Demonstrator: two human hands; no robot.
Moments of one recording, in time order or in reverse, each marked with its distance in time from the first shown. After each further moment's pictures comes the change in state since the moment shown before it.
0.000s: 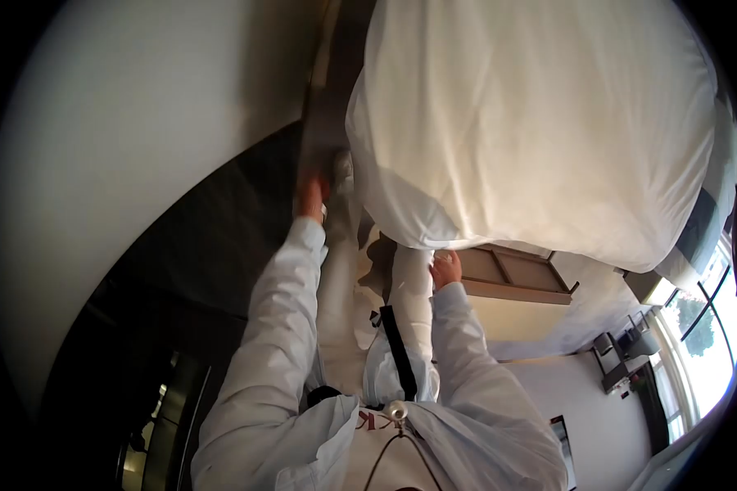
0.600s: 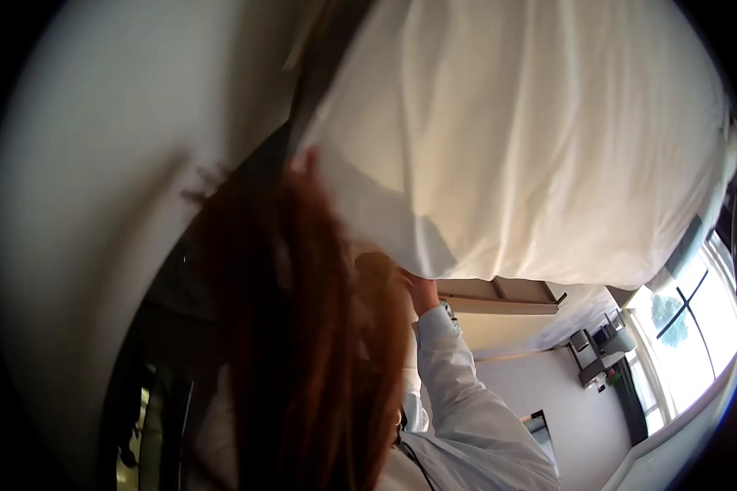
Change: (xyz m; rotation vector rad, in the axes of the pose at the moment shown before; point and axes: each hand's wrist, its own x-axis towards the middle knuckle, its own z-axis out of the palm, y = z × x) left_hand 0.078 0.020 0.031 0.489 0.271 0.337; right_hand -0.038 -0.025 0.155 -0.146 -0.213 0.014
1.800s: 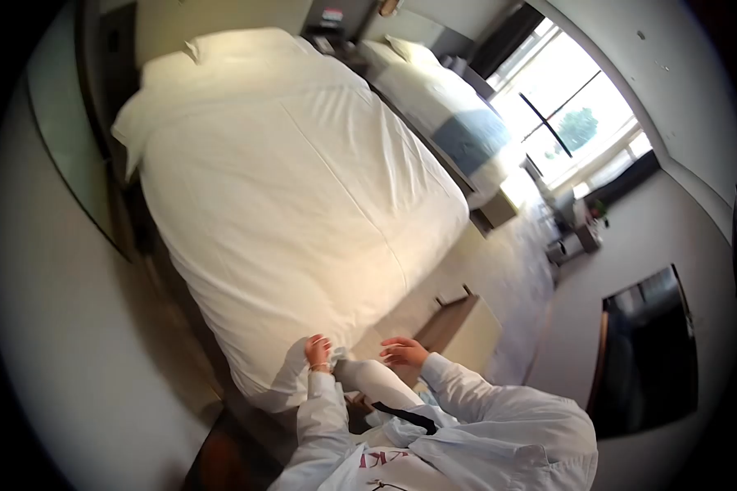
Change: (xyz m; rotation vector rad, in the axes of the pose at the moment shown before) left_hand -0.257 0.182 0.026 -0.396 -1.183 -0.206; right_hand -0.298 -0.095 -0.116 0.149 0.036 -0.492
